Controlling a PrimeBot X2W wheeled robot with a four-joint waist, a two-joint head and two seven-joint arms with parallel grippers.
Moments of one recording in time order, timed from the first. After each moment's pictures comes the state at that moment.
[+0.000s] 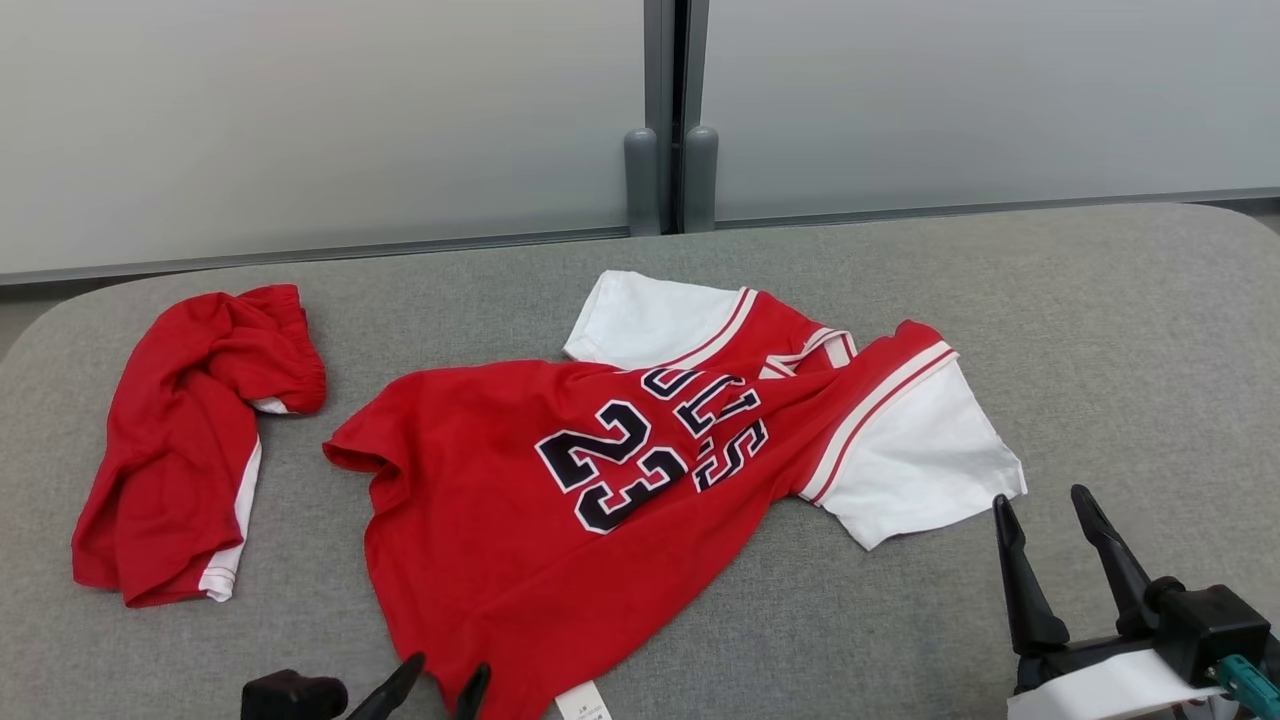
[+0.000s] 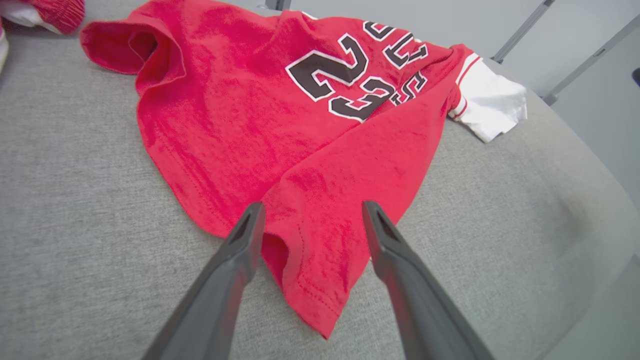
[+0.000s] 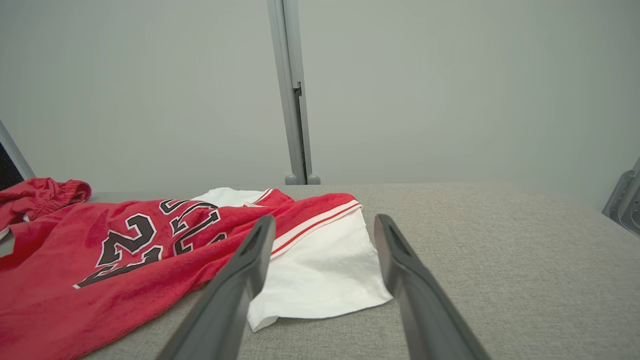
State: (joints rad) left arm -0.01 0.58 -0.79 0.01 -0.92 0.16 -0.09; right arm 0.01 -0.05 0.01 0.17 0.15 0.13 -0.26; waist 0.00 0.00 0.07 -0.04
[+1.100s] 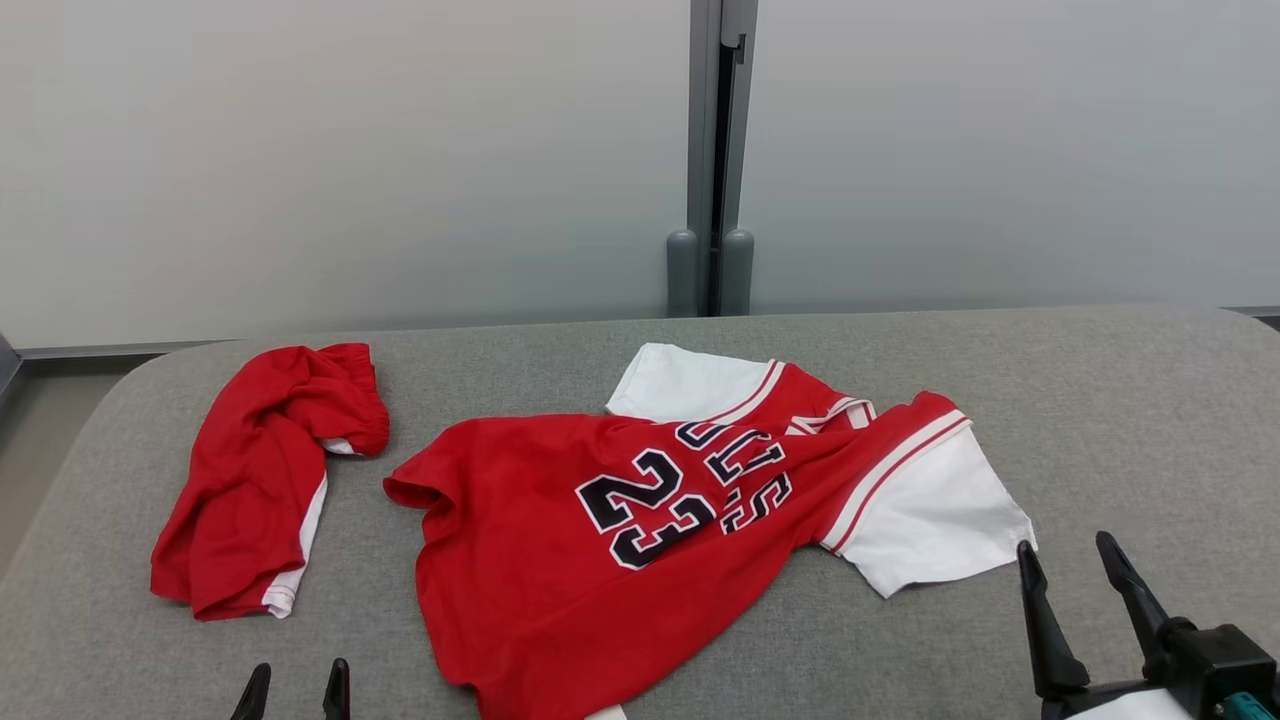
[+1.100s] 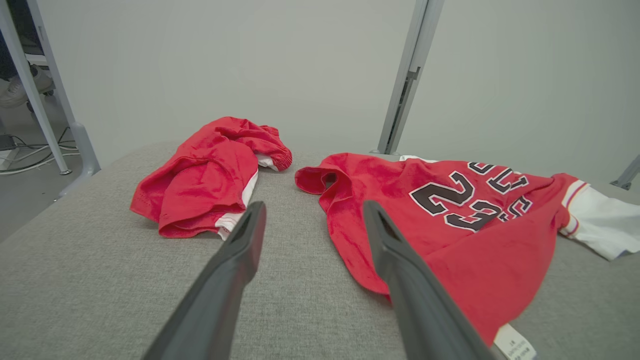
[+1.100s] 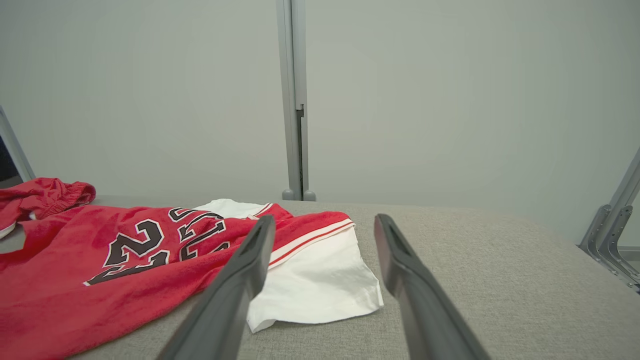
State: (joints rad) left arm 0.28 0.12 -0.01 0.12 -0.30 -0.08 -0.26; right arm 0.07 -0.05 -0.04 0.19 0.08 0.13 -0.26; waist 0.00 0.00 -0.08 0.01
